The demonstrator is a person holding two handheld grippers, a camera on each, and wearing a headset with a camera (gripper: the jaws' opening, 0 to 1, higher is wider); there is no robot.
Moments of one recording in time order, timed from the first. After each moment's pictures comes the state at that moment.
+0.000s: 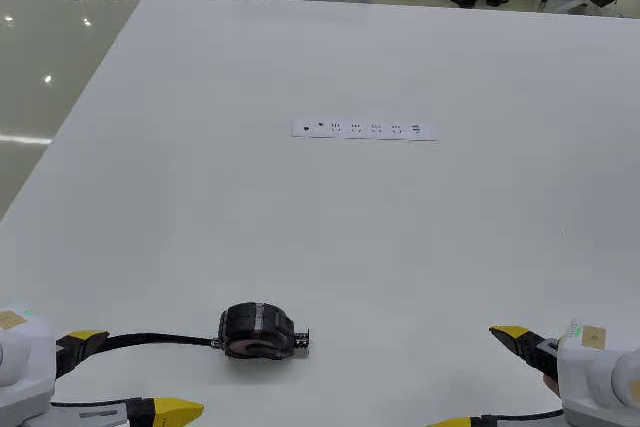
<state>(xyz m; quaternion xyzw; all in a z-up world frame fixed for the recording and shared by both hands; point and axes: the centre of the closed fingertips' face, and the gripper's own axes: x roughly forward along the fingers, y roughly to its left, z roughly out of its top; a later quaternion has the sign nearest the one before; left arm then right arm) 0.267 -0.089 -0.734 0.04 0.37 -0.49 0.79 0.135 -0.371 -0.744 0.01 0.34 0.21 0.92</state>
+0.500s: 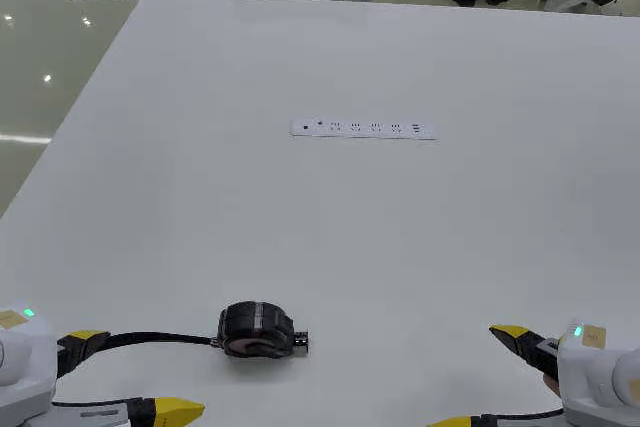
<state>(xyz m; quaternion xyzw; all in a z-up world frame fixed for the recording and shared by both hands) 0.265 -0.090 -0.734 0.04 0.37 -0.49 0.79 0.134 -0.371 -0.744 0.01 0.34 0.21 0.92</state>
